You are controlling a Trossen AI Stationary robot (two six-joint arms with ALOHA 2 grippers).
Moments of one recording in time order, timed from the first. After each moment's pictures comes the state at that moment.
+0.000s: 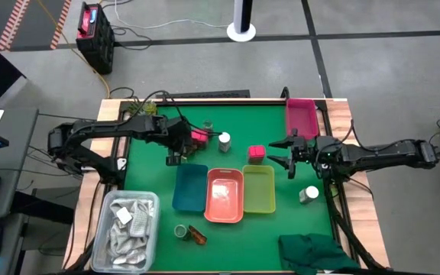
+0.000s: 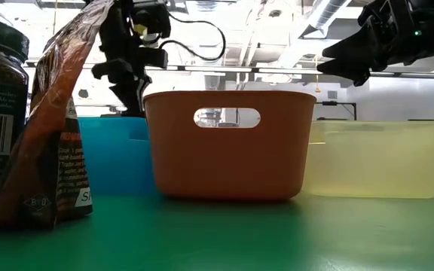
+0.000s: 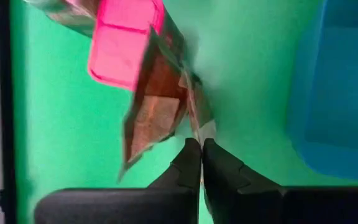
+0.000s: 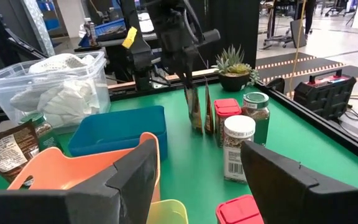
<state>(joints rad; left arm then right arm) 0.28 1.40 1.08 -0.82 -0.16 0.30 -0.05 0.62 0.26 0.25 0.13 0.12</state>
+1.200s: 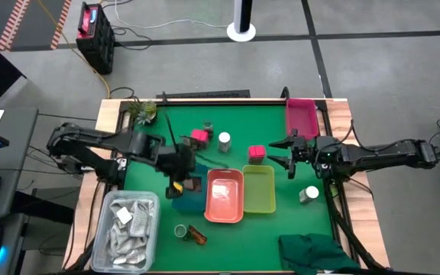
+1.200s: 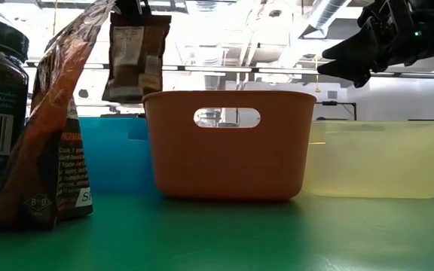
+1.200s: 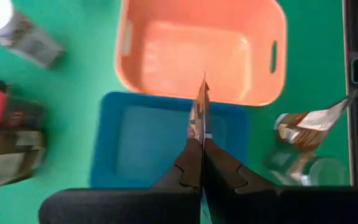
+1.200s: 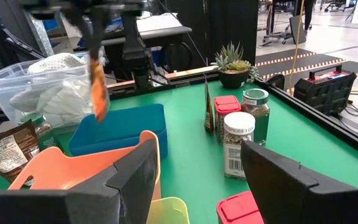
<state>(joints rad) -0.18 1.43 1.44 -1.03 -0.04 -0.23 -0.05 0.62 0.26 0.24 0.14 0.13</state>
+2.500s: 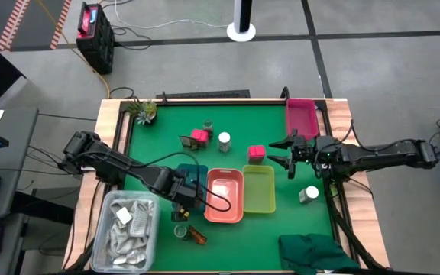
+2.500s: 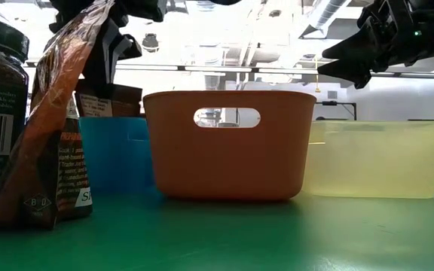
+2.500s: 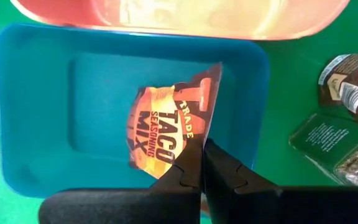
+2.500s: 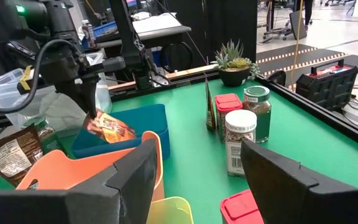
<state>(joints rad) -0.36 1.65 1.32 -0.97 -0.14 -0.35 -0.05 0.61 0.26 0.24 0.14 0.17</state>
